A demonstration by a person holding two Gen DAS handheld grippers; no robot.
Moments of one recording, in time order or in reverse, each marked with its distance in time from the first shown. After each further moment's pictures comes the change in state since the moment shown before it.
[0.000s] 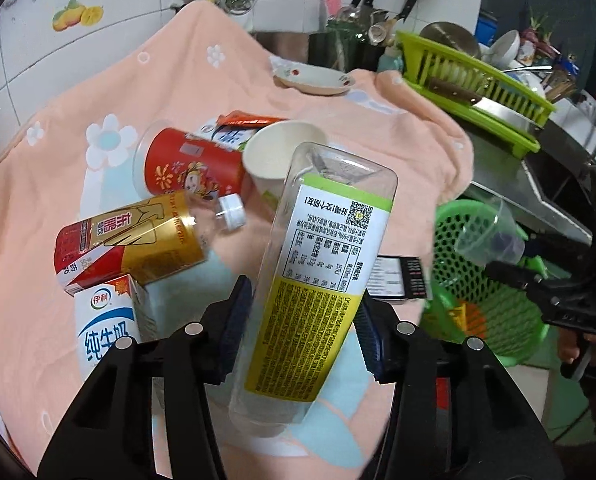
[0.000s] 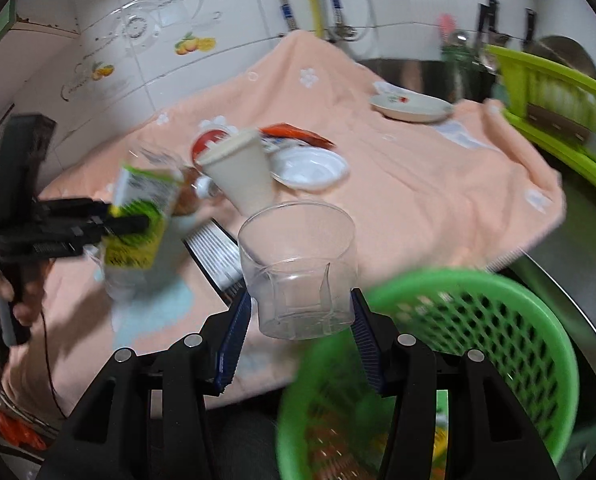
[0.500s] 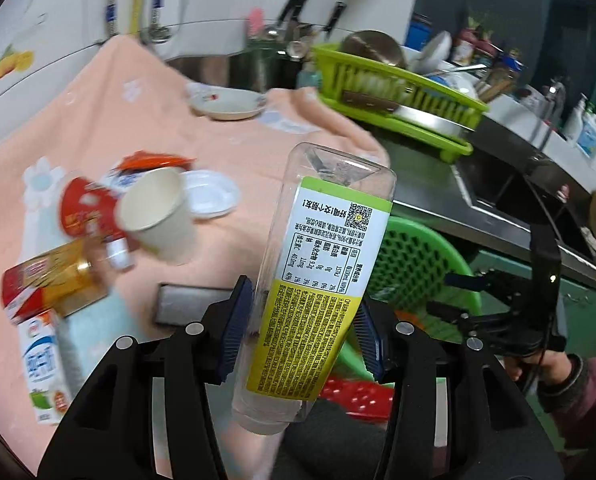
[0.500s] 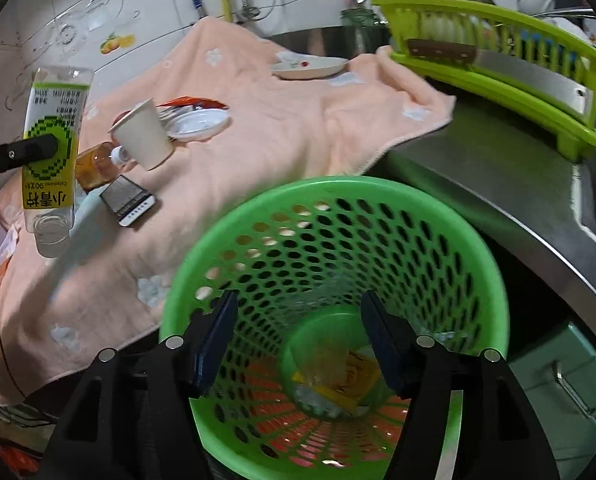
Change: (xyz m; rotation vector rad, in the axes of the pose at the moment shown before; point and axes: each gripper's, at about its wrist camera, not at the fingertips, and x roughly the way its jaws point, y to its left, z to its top) left arm -0.010 -0.091 0.020 0.080 -0.039 -0.182; right arm -0.042 -0.072 -0.072 0.128 0.047 -0.194
